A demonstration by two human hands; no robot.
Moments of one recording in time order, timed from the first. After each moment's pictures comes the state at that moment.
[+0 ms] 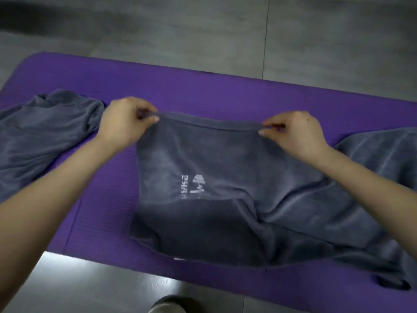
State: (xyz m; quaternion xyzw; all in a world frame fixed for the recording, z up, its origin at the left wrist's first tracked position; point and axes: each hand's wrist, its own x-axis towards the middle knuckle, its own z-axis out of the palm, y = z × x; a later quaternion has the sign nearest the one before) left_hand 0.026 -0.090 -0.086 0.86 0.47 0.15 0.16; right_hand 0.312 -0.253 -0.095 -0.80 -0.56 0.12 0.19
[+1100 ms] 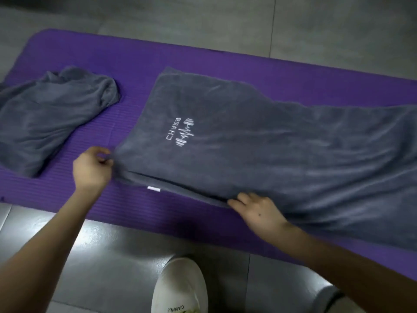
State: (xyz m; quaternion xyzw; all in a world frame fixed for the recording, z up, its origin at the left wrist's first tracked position) left_hand -0.117 -0.164 -0.157 0.65 0.72 0.11 0.19; right_hand 0.179 -0.395 -0.196 -0.62 -0.78 0.05 0.07
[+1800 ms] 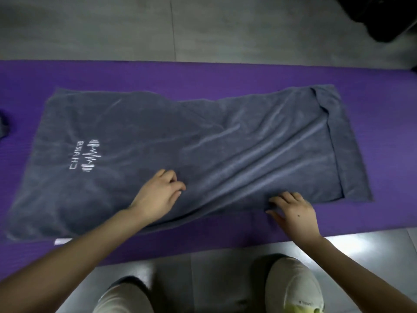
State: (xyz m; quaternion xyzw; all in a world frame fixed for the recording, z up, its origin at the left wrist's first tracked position) left_hand 0.091 -0.286 -0.181 0.96 0.14 0.04 0.22; right_hand 0.319 -0.572 -0.196 -0.87 -0.50 -0.02 0.04
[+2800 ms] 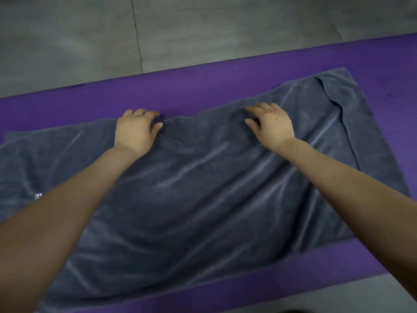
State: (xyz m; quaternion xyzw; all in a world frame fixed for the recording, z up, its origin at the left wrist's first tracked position) left_hand 0.278 -0.149 -0.184 0.95 0.30 0.02 0.07; right_hand 0.494 -0.378 -0.194 -0.88 -0.45 0.03 0.12
